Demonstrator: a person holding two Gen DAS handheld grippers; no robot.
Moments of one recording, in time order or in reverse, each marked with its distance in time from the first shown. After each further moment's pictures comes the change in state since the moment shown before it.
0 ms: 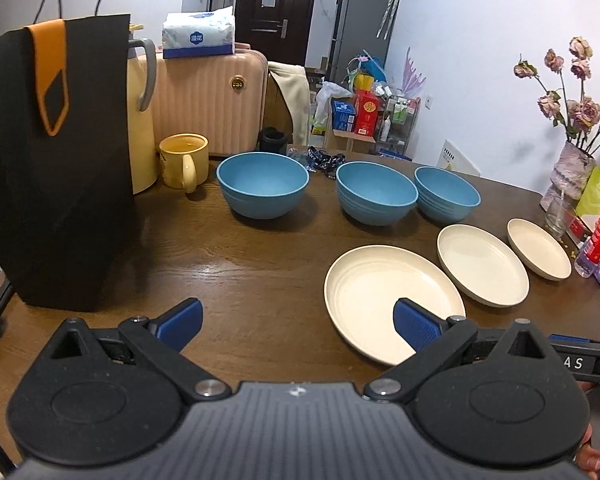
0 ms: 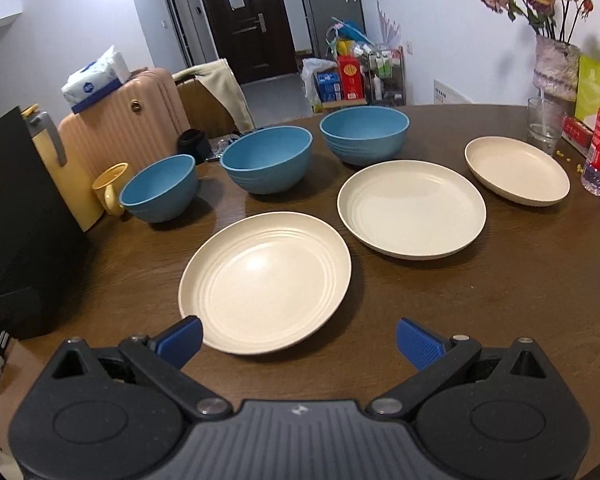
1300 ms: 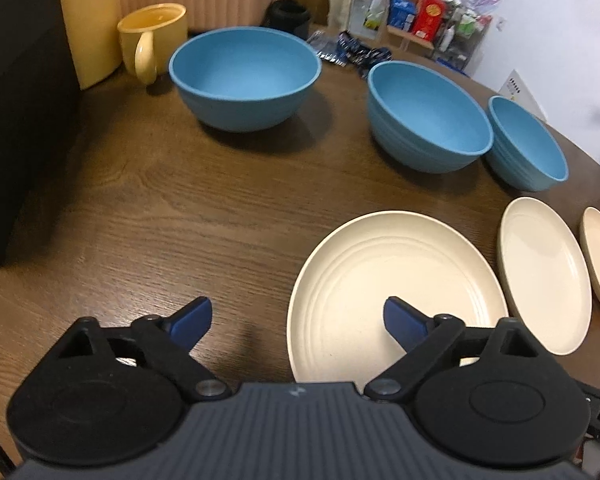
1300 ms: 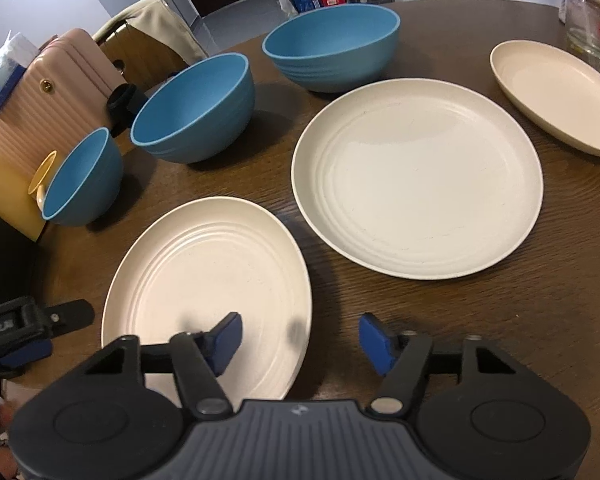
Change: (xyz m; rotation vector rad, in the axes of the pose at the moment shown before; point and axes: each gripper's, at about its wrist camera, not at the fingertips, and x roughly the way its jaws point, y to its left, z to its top) left arm 0.184 -0.041 0.041 -0.177 0.386 0.104; right arm 0.146 -0.058 0.065 0.145 0.293 0.050
